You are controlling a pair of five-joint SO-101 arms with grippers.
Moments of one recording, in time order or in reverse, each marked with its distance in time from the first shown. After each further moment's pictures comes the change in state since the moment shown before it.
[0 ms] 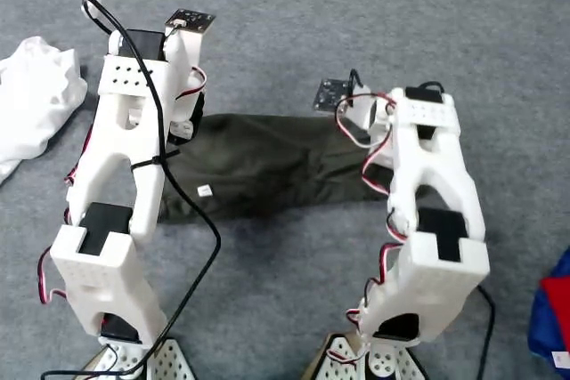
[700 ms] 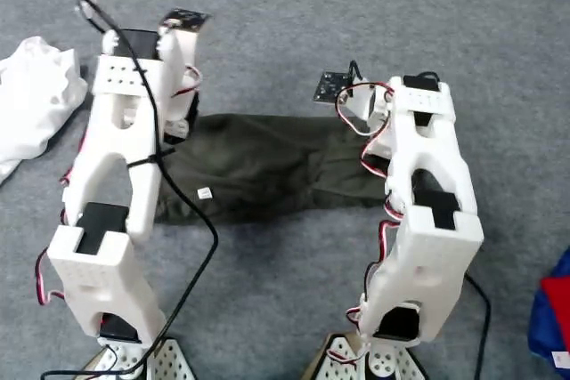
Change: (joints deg) left arm -3.2 0.0 0.0 0.0 0.0; right arm 0.3 9.7 -10.4 3.8 0.0
